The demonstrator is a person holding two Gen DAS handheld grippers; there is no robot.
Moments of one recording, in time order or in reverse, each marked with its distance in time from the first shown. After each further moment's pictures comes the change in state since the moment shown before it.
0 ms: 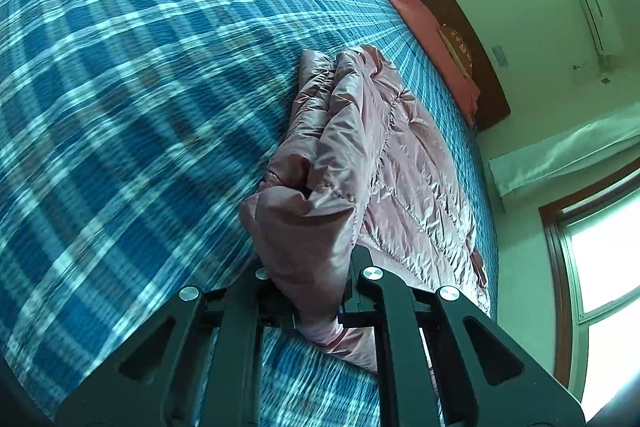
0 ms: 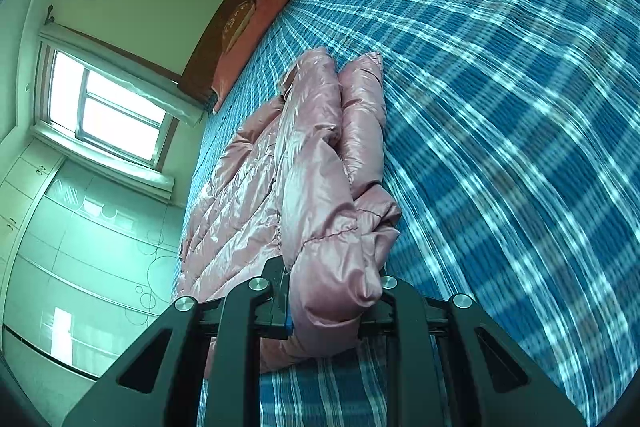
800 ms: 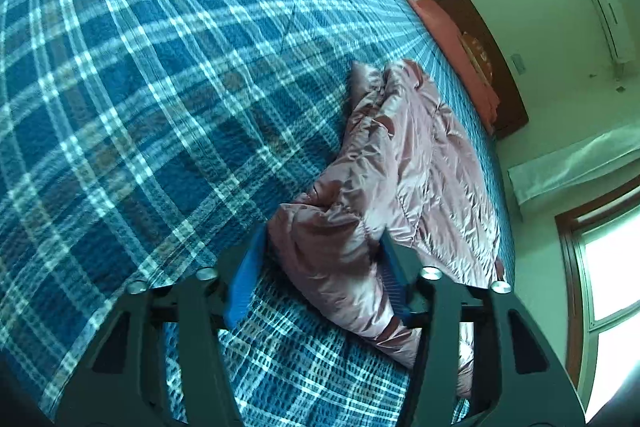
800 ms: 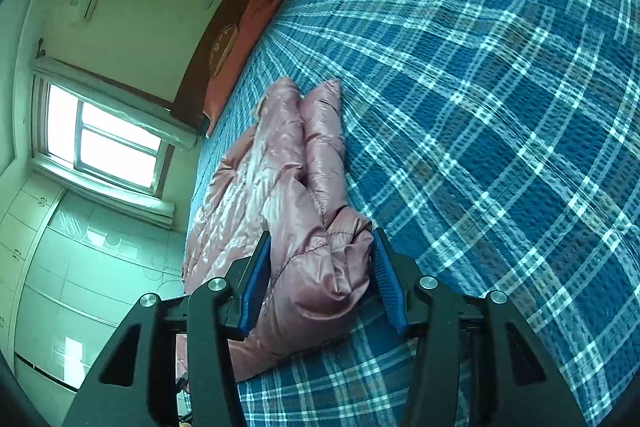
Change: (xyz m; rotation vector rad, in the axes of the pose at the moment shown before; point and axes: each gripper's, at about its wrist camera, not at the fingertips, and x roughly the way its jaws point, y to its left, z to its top) left arm -0.013 0.048 0.002 -0.018 -0.007 0.058; right arm -0.023 -0.048 0.006 0.088 -0.048 -0.013
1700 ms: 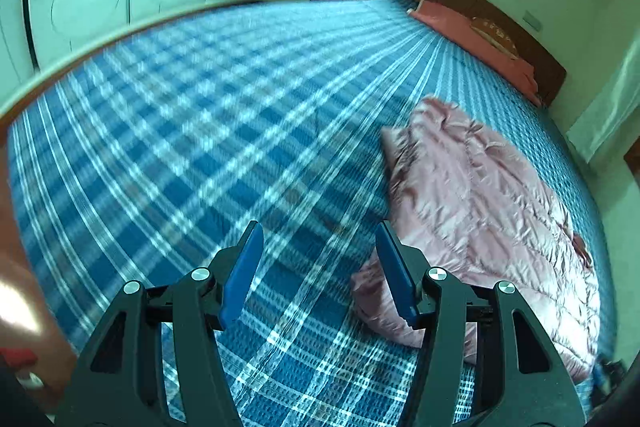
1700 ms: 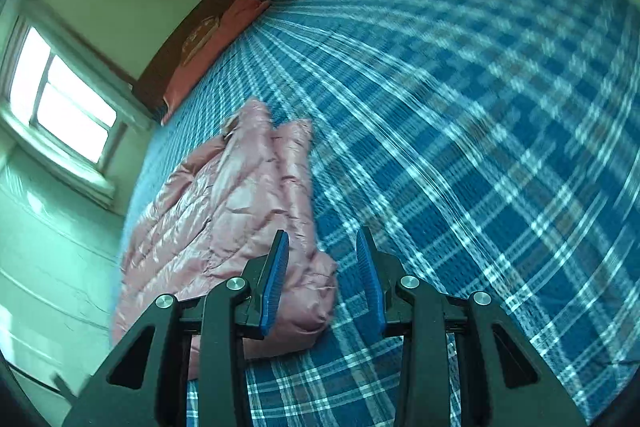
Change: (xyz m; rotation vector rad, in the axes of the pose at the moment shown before) left arm -0.060 -0.039 0.020 0.352 -0.204 0.315; right arm -0.037 0.046 0.015 -0.260 -0.066 -0.254
